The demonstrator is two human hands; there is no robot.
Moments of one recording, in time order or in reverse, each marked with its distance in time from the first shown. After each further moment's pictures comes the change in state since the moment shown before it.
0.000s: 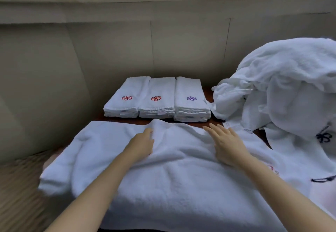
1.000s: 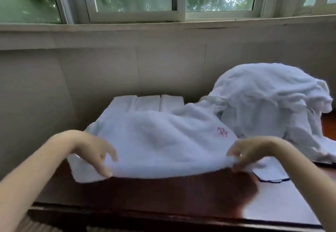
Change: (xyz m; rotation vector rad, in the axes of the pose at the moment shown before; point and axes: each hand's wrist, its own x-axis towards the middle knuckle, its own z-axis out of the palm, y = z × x) left_hand -0.059 0.017 -0.154 0.570 -0.585 0.060; right_hand -0.064 0.068 -0.134 0.152 -0.634 -0.031
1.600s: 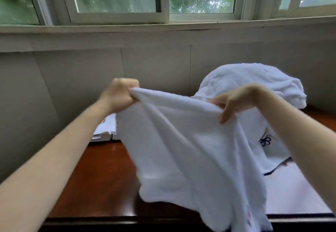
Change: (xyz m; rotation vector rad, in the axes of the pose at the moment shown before) left_hand 0.022 0.081 -0.087 -0.520 1.185 0.469; right_hand -0.030 0.007 -0.099 0.638 -0.005 -0.200
